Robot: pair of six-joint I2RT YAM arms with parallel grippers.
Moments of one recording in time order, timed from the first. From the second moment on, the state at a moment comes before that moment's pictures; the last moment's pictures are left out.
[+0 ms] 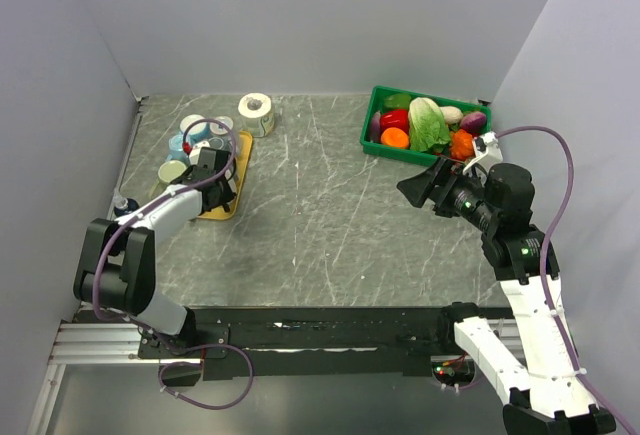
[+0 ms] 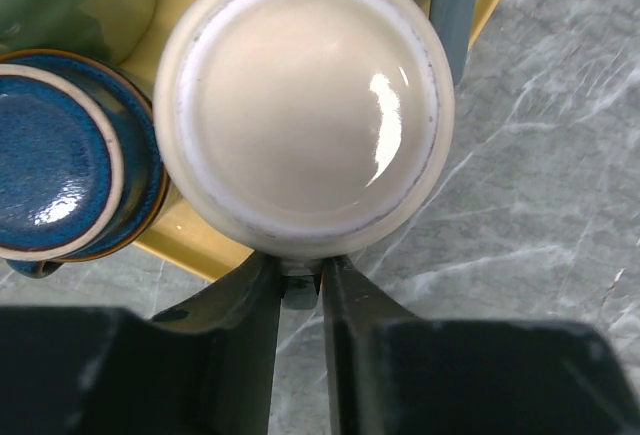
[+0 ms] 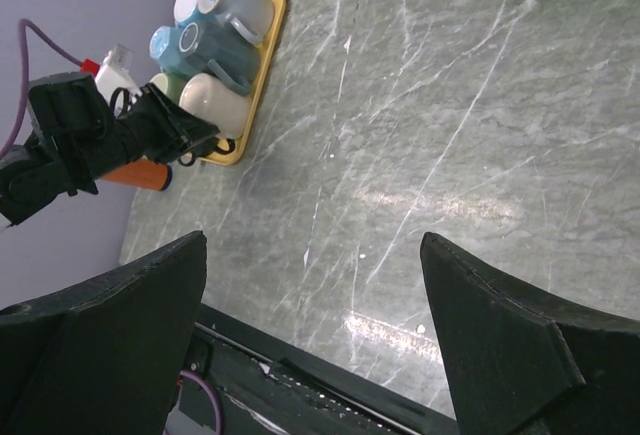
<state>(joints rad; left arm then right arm) -0.24 1.52 0.90 -0.29 -0.31 -0.61 0.14 0.73 1.03 -0.66 -0.34 0.56</state>
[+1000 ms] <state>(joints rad) -0.31 1.29 0.93 -0.37 -0.25 -0.61 0.14 0.71 1.03 -0.67 -0.32 0.56</state>
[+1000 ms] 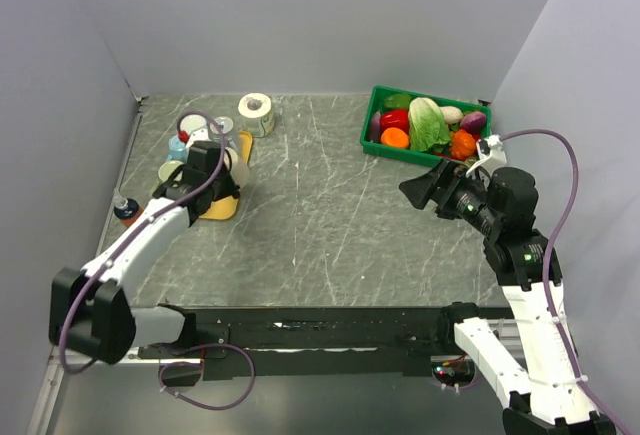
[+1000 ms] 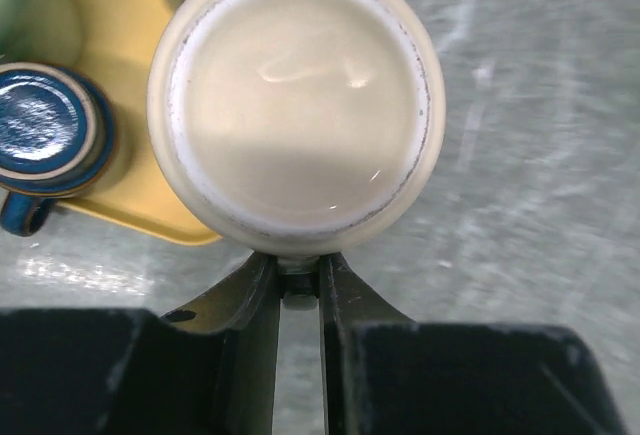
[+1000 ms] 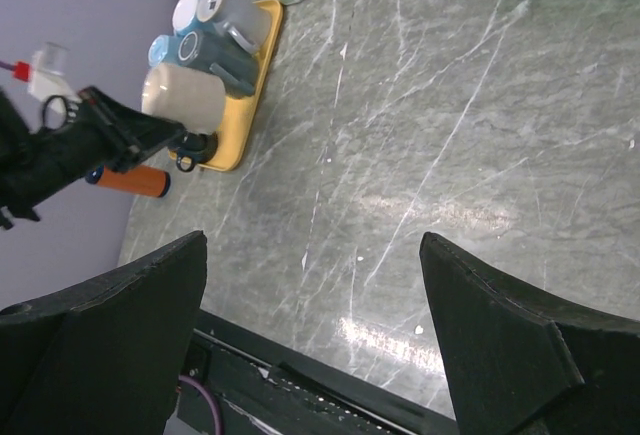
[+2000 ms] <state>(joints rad) -0.53 0.82 0.77 0.41 0.43 -1.15 0.73 0.95 0.86 0.12 -0.40 0.92</state>
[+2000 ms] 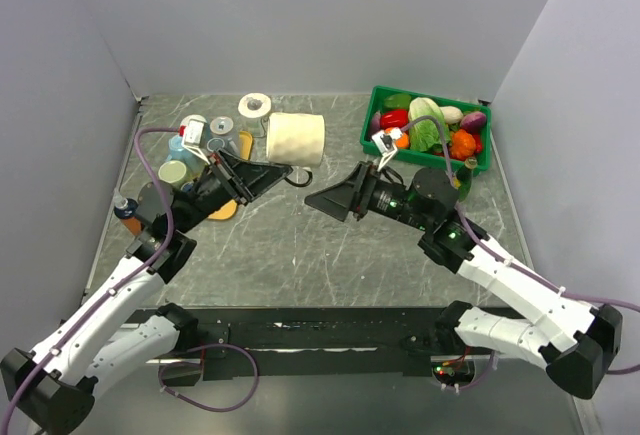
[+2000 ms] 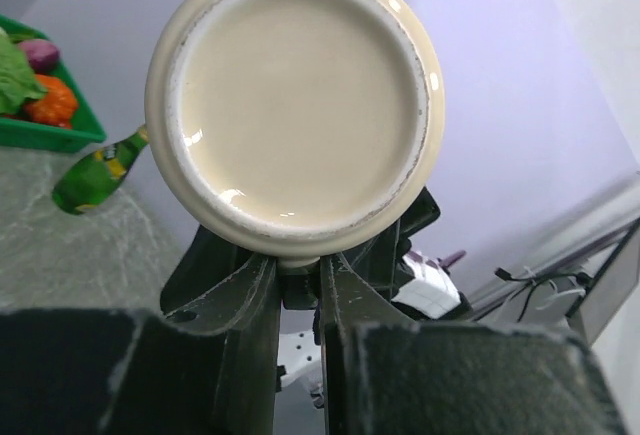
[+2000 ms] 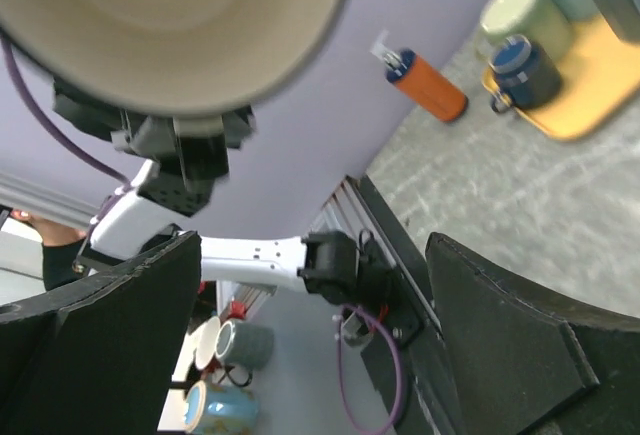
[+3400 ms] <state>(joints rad) -0.70 0.87 0.69 0.64 0.31 -1.12 0.85 0.96 0.86 0.38 -0.14 0.91</state>
